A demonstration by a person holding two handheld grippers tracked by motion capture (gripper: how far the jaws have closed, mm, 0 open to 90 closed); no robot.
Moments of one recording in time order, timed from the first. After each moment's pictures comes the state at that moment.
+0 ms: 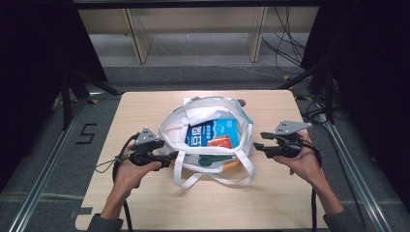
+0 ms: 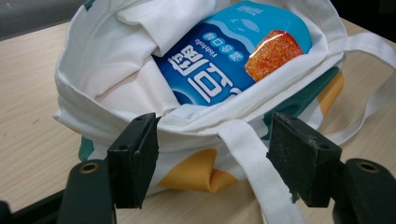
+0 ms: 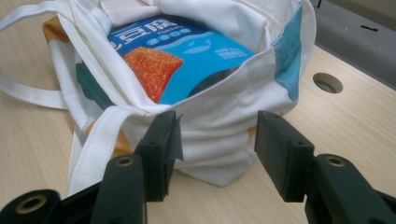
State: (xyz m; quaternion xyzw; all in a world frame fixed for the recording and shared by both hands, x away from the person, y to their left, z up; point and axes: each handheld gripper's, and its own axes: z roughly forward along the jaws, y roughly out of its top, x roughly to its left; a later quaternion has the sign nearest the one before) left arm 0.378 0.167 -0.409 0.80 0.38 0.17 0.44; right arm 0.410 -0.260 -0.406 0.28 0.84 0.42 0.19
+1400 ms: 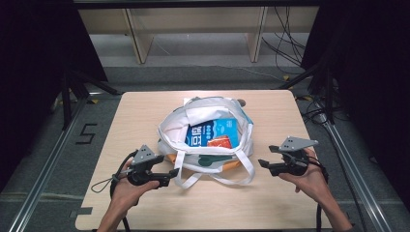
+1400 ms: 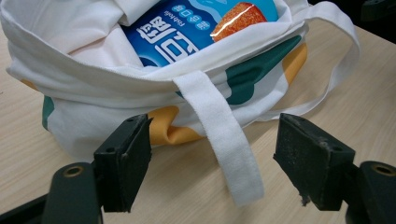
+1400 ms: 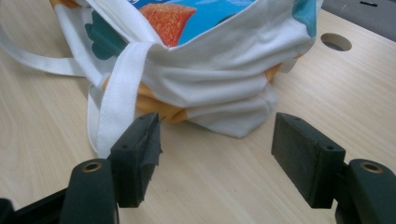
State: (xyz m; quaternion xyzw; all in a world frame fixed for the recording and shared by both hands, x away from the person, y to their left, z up) left arm 0.339 0.168 -0.430 0.79 0.38 0.15 0.45; right arm 0.374 -0.274 -0.430 0.32 0.84 0.40 0.18
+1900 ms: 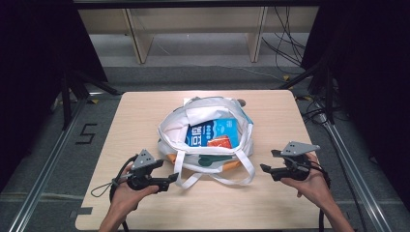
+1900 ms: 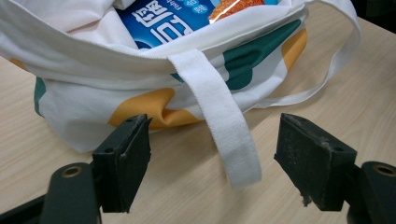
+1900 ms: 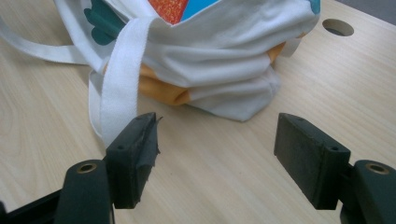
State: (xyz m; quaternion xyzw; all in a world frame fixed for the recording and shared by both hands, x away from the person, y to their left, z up) left arm 0.331 0.170 -0.440 0.80 0.38 0.14 0.45; right arm 0.366 -0.280 -0.438 0.32 0.84 0.40 0.17
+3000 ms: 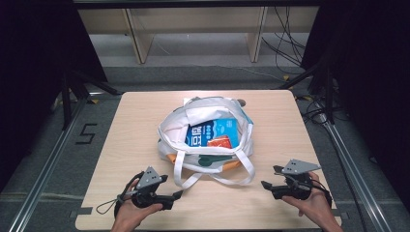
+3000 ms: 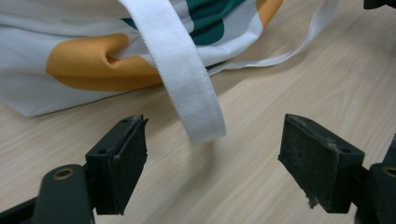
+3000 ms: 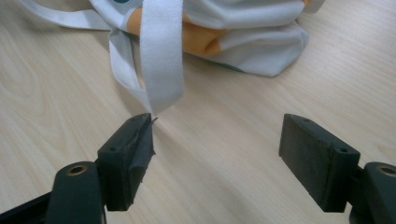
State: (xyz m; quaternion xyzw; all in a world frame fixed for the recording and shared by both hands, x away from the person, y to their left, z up) left arm 0.299 0.158 -0.473 0.80 0.37 0.13 0.45; right arm 0.327 -0.283 -0.467 0.34 0.84 0.39 0.16
